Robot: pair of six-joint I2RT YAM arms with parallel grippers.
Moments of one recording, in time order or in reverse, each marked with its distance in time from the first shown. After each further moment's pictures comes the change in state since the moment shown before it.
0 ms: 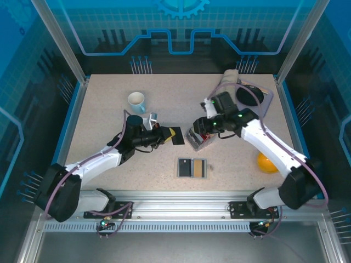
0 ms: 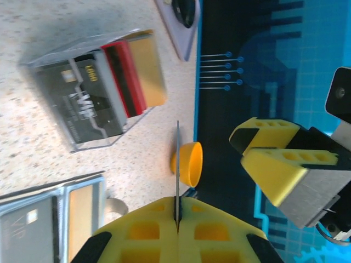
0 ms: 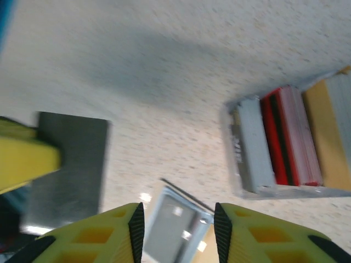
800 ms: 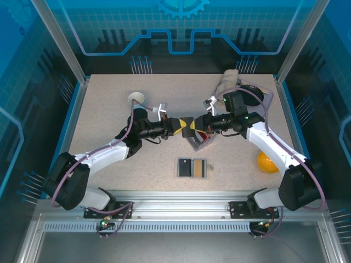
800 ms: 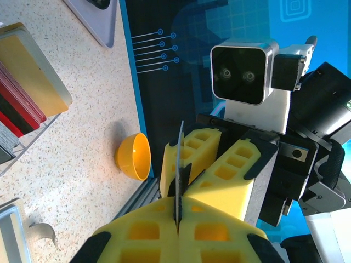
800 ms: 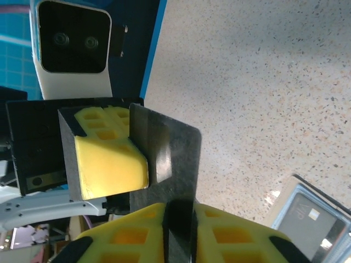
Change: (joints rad) left arm -0.047 0.114 0.102 0.235 0.107 -0.054; right arm -0.123 0.005 -0.117 0.253 -0.547 0.217
